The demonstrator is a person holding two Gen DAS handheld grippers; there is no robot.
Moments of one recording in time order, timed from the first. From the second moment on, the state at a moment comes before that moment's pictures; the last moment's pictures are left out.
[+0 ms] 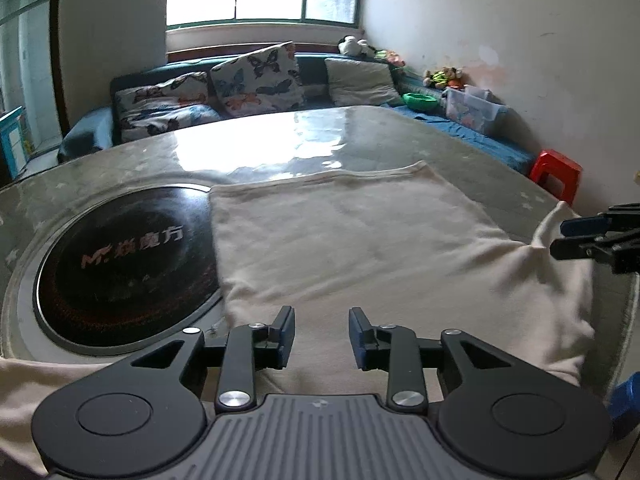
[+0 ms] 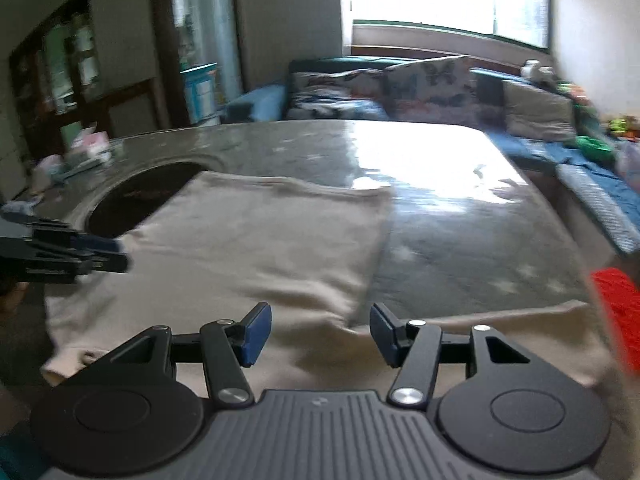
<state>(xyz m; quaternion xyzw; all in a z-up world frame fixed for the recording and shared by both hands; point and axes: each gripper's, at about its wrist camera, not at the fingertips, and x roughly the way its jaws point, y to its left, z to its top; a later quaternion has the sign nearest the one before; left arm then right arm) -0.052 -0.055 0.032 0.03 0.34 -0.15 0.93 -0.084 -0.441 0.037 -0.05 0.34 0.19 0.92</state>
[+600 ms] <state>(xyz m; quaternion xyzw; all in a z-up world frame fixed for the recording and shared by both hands) -0.066 -0.088 0.032 0.05 0.34 -0.19 0.92 -0.065 -0.571 0.005 0.03 0.36 -0.05 0.93</state>
